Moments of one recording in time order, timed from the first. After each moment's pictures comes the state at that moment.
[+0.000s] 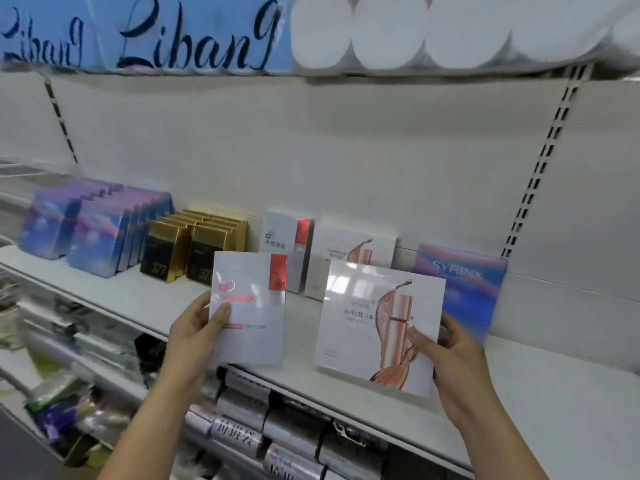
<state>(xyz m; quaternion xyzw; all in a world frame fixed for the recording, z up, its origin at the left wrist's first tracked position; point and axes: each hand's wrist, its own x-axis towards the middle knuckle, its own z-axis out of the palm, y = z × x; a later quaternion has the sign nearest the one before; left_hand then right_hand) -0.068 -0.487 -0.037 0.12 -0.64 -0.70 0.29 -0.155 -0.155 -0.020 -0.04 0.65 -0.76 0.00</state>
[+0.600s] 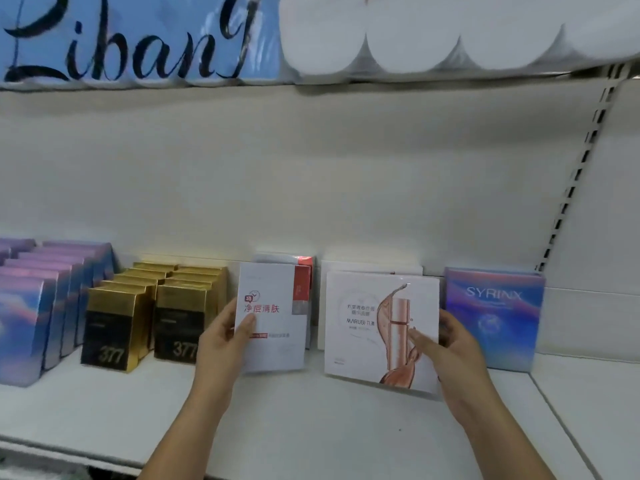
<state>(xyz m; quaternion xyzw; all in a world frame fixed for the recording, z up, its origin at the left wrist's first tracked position) -0.219 -0.560 -0.032 0.08 -0.70 -0.68 0.23 -0.227 -0.251 -0.009 0.06 0.69 -0.72 -0.10</state>
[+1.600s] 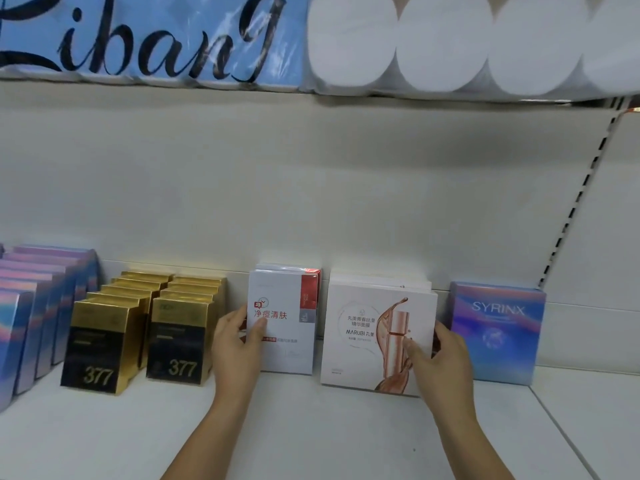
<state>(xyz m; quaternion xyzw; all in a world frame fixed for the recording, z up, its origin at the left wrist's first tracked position) -0.266 -0.563 -0.048 0.12 -0.76 -0.57 0.29 -0.236 -0.294 -0.013 0.14 0.82 -0.50 -0.23</state>
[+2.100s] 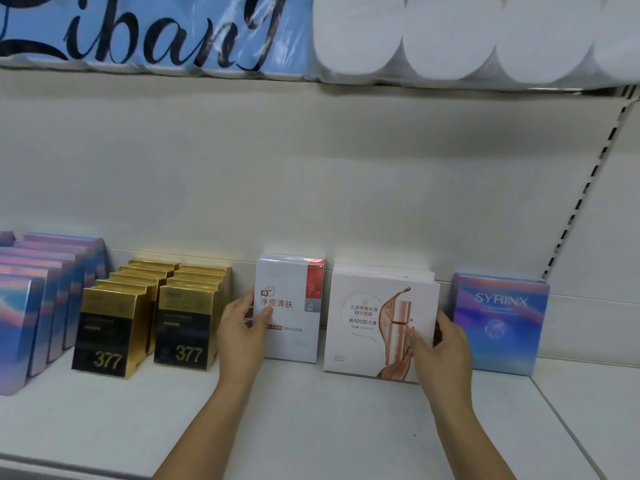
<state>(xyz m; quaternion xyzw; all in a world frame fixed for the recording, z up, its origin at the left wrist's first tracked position) -0.264 -0.561 -0.039 0.11 -0.78 -0.55 0.28 -0.231 -0.301 -0.012 0.15 0.80 -0.52 -0.24</state>
